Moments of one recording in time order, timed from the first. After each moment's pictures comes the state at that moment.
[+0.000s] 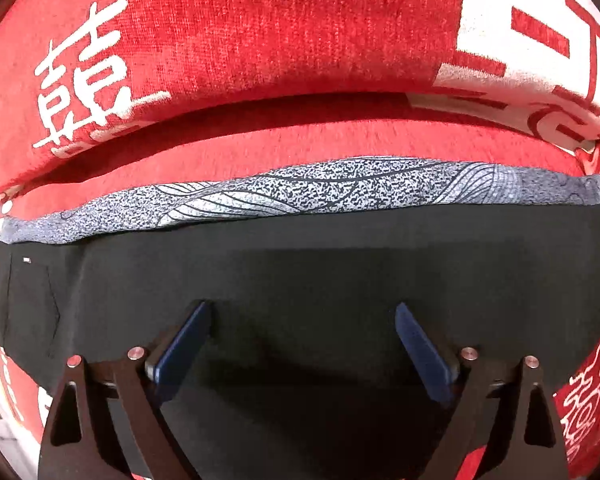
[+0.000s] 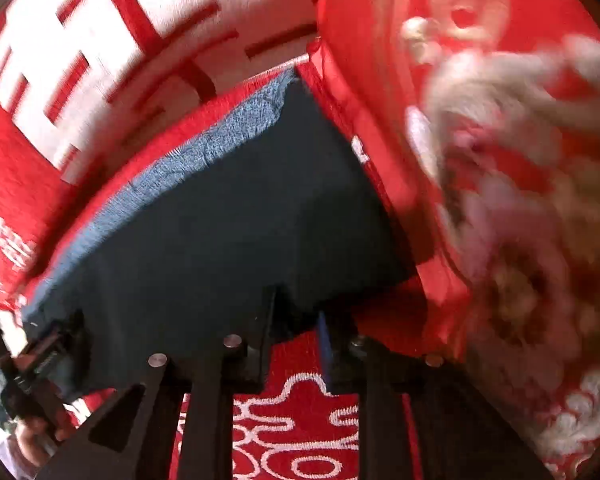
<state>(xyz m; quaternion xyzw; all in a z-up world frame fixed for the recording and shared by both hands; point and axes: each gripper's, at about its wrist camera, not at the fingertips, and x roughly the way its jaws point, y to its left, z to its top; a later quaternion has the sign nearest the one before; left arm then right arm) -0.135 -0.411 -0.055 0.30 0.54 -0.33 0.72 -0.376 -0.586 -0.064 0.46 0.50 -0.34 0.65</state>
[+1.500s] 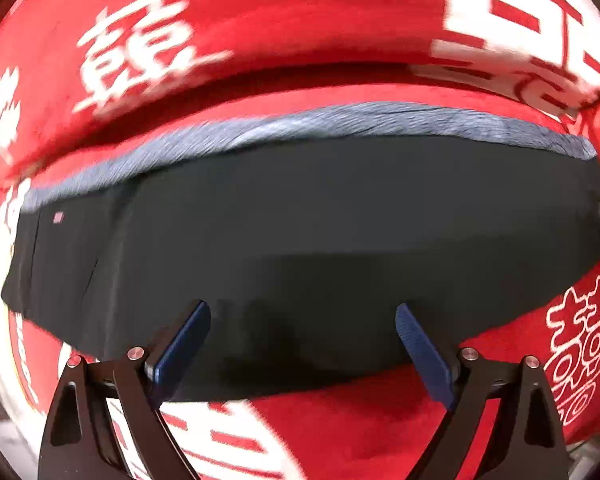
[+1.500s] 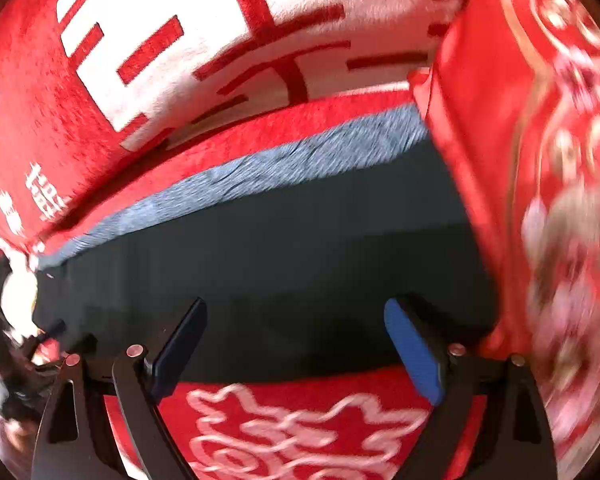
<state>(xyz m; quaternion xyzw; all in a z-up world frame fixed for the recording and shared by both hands) -0.132 -0.333 -0.011 0.30 0.56 -0.32 0.70 -0.329 -0.562 -0.055 0.42 0.51 -0.26 0.70</state>
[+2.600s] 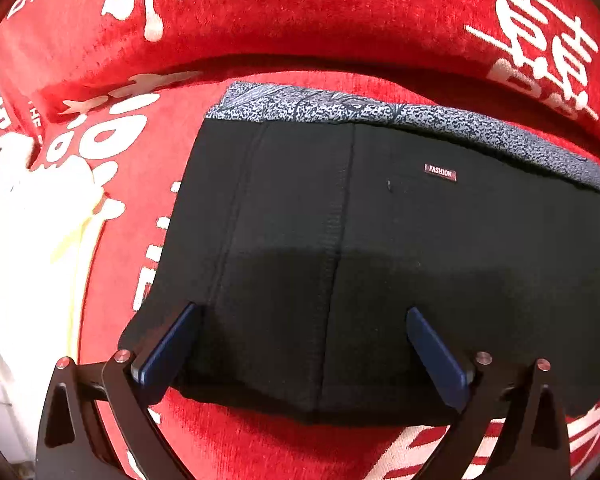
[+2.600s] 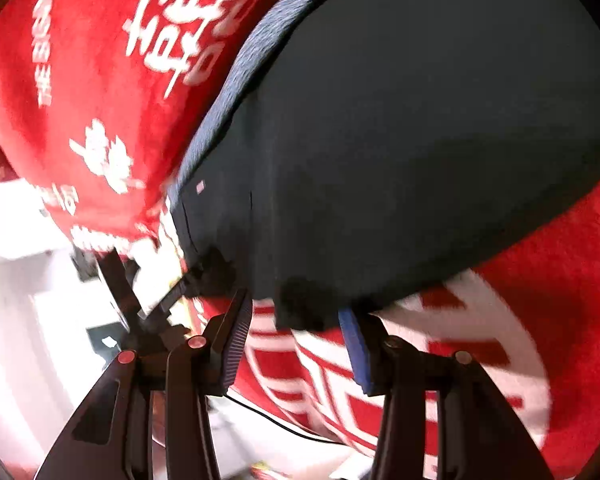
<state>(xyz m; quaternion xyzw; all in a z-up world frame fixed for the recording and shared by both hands) 0.127 -0.100 -0.051 0.27 0.55 -0.26 0.75 -0.132 -0.272 -0.103 0.66 0.42 -0.09 0.62</state>
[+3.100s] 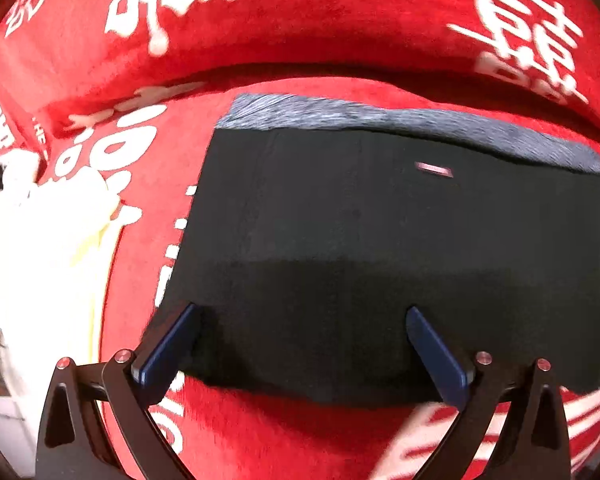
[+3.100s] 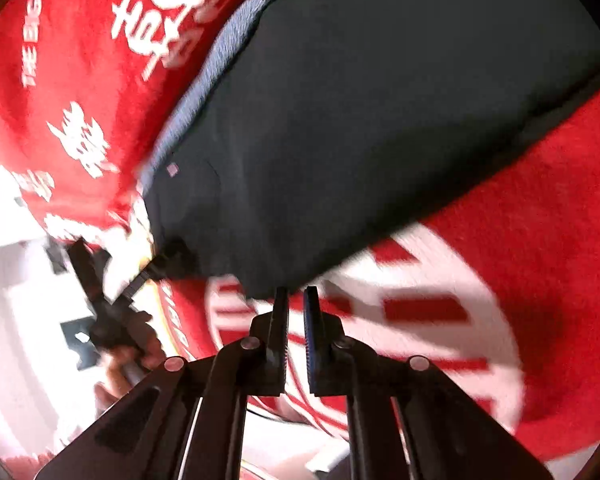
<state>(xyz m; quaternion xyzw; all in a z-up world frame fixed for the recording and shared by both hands) 0.110 -0.104 -0.038 0.30 0.53 -0.27 0.74 -0.138 -0.260 -0.093 0.60 0.50 -0.12 0.62</state>
